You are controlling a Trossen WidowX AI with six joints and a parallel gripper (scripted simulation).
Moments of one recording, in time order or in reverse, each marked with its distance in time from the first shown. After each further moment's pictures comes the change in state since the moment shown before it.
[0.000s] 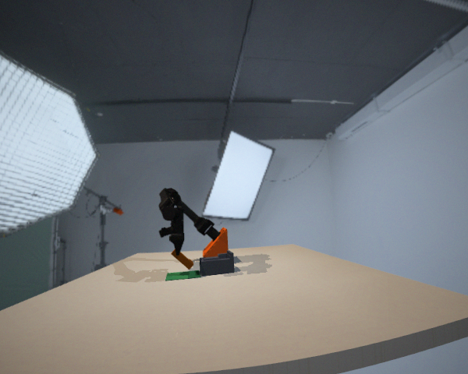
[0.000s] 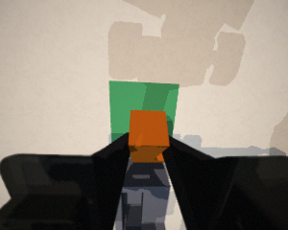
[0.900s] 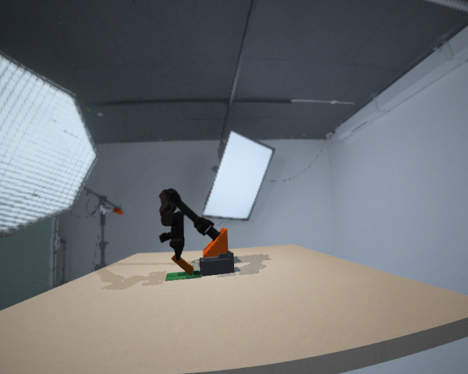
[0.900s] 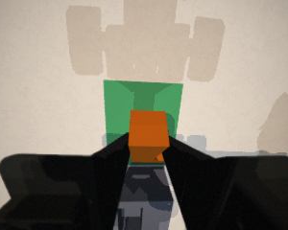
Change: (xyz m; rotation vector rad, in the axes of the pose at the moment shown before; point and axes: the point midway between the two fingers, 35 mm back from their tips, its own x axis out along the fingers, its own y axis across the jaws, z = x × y) arm 0.023 -0.002 0.000 -0.001 -0.001 -0.005
